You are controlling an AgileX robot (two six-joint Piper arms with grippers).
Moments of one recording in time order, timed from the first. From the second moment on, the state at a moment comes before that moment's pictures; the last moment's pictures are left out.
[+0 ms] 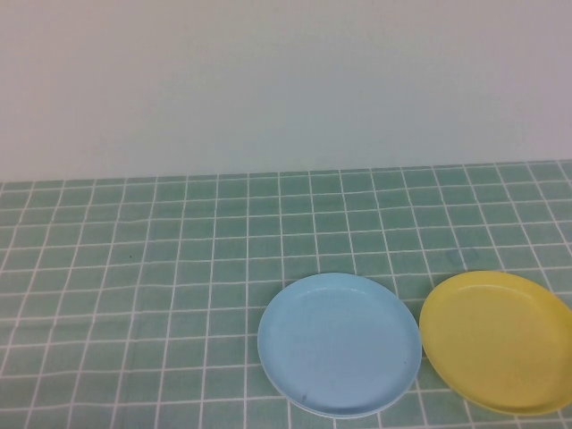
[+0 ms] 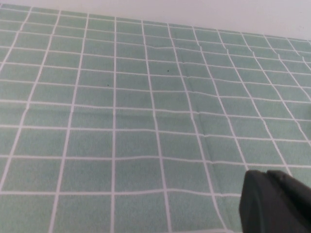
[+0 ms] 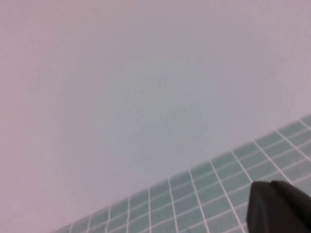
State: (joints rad) right arm -0.01 -0.01 0.03 0.11 0.07 0.35; left arm -0.15 0.01 0.00 0.00 0.37 -0.06
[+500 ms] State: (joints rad) right arm -0.01 0.02 -0.18 0.03 0.29 0.37; left arm -0.15 0.01 0.00 0.00 0.37 -0.06
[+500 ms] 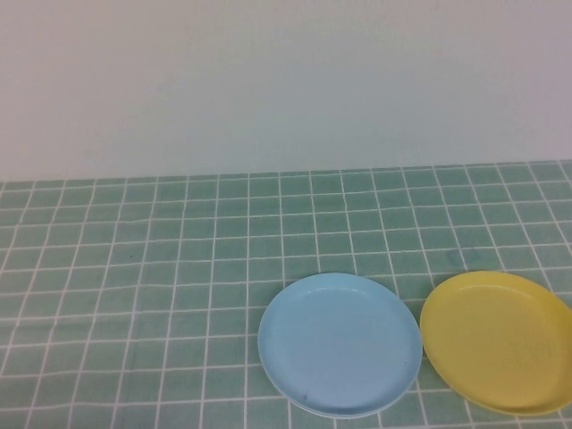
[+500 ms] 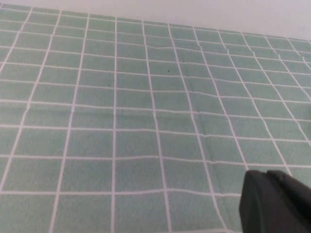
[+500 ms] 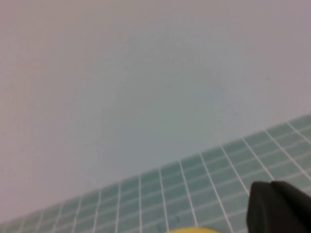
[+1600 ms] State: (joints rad) right arm -0.01 1.35 -0.63 0.29 0.57 -0.07; left arm -0.15 0.01 0.00 0.00 0.37 -0.06
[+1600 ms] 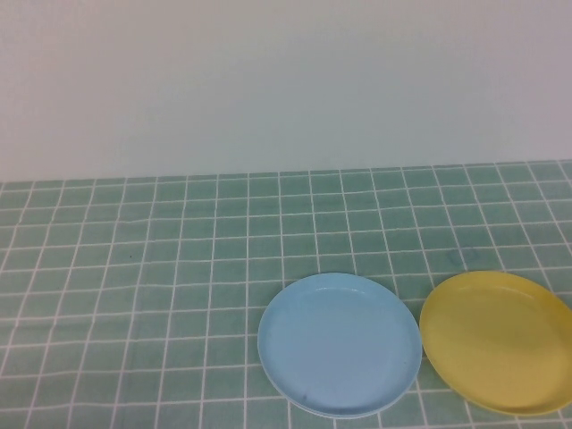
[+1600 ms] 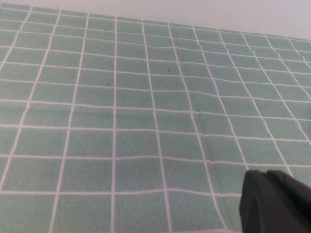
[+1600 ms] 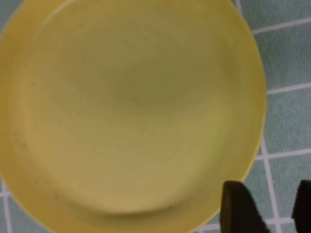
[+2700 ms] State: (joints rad) right arm -0.01 1.66 -0.65 0.31 0.29 -0.07; left arm -0.15 0.01 0.00 0.00 0.37 -0.06
